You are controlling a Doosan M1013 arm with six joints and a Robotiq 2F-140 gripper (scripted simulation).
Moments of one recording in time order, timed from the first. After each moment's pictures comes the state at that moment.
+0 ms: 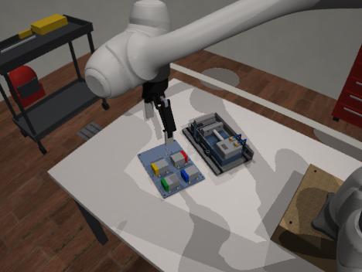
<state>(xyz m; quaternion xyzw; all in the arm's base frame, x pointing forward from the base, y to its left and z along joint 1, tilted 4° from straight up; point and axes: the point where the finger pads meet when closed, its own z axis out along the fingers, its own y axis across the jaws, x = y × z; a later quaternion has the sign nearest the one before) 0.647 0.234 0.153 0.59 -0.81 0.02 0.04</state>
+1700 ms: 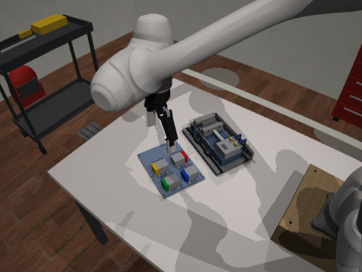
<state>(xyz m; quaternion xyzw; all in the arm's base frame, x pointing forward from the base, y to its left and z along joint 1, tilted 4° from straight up) 0.644 0.228 0.115 0.59 -0.81 0.02 0.04</state>
